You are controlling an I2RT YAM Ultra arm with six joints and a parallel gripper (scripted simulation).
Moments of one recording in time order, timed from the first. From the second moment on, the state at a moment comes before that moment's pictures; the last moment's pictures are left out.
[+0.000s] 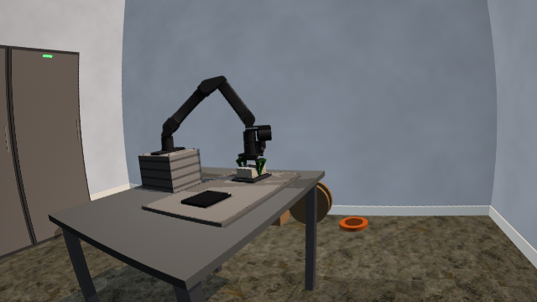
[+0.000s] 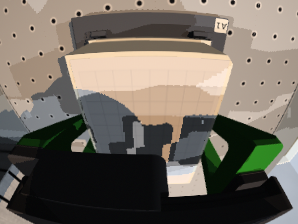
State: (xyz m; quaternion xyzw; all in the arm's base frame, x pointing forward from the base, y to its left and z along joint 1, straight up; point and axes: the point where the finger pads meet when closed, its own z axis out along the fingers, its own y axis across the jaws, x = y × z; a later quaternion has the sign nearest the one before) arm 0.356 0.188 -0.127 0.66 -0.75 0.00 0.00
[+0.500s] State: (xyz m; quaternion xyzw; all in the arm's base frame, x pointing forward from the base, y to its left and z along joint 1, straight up) arm 0.356 0.188 -0.130 0.66 -0.75 0.00 0.00
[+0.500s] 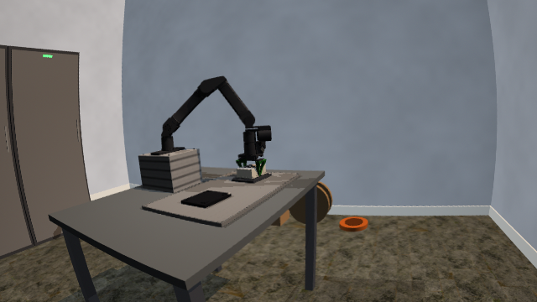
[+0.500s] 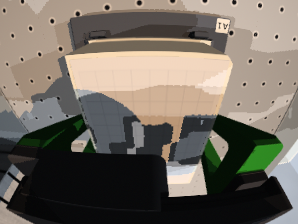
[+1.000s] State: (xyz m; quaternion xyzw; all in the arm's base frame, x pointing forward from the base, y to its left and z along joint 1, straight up) arm 0.356 0.188 -0.132 0.66 -0.75 0.00 0.00
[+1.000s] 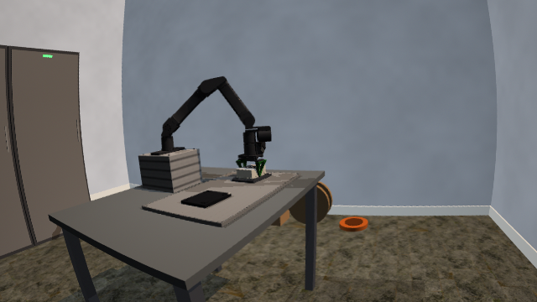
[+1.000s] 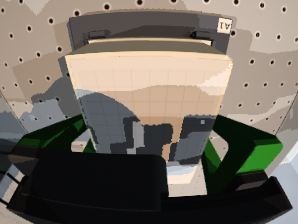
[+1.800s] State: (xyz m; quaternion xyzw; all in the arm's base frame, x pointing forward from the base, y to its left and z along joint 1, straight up) arm 0.356 0.188 -0.132 0.66 -0.75 0.00 0.00
